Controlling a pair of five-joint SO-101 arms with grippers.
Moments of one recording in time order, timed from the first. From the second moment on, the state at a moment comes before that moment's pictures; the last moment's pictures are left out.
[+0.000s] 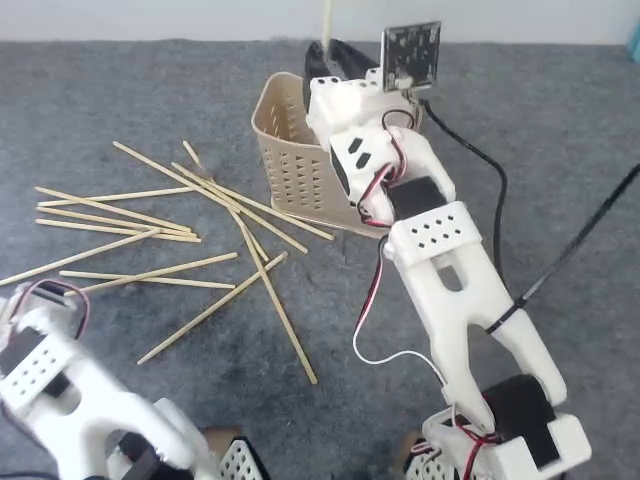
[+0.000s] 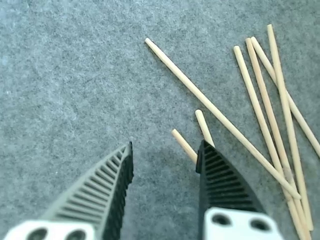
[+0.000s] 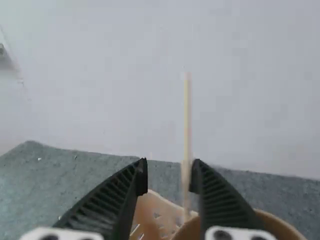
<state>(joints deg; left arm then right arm) -58.7 -36.4 63.6 38.8 22.9 -26.5 -9.9 13.5 12.7 -12.9</state>
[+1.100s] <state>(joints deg) -52.1 -4.1 42.1 51.9 25.5 -46.1 -24.4 50.5 18.2 -12.9</state>
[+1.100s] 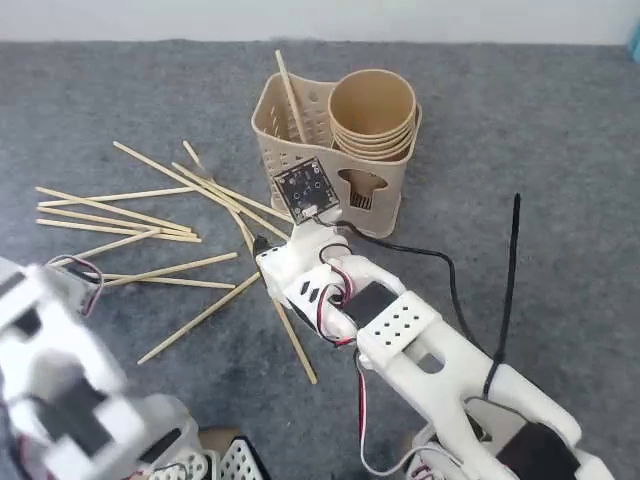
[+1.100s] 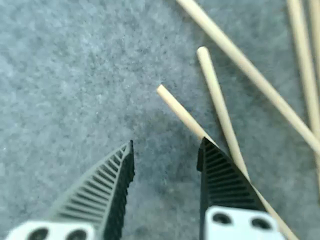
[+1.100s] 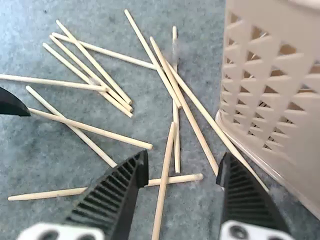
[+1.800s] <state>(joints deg) -51.8 18.2 15.7 69.2 26.6 -46.2 -24.4 50.5 17.6 -12.9</state>
